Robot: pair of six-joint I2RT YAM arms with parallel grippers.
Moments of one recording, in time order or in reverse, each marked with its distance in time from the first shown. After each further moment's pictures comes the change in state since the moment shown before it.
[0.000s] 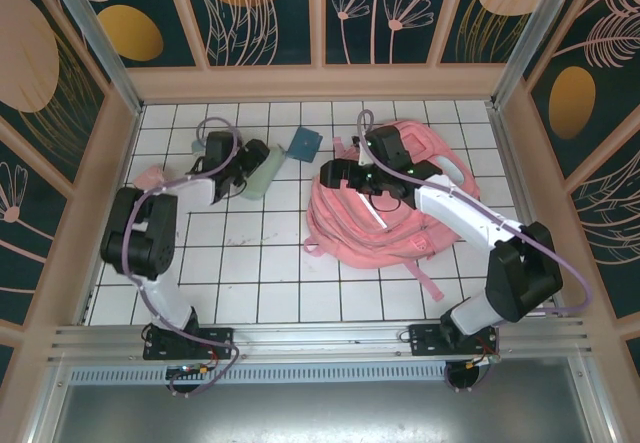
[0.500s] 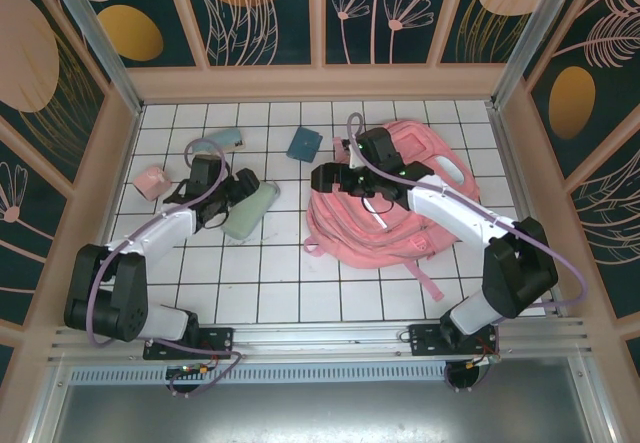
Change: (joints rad) left arm -0.017 -0.346 -0.150 -0.358 -0.117 0.262; right arm 0.047 0.024 0.007 0.024 -0.024 -0.002
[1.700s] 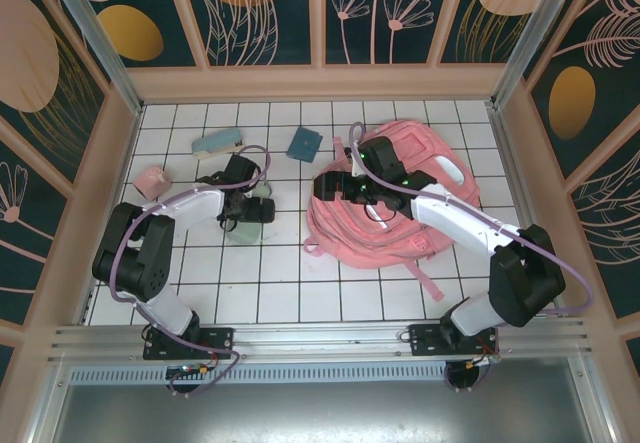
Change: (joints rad) left arm -0.130 0.257 0.163 -0.305 -0.078 0.392; right arm 0.013 -0.054 -0.081 0.027 0.027 0.001
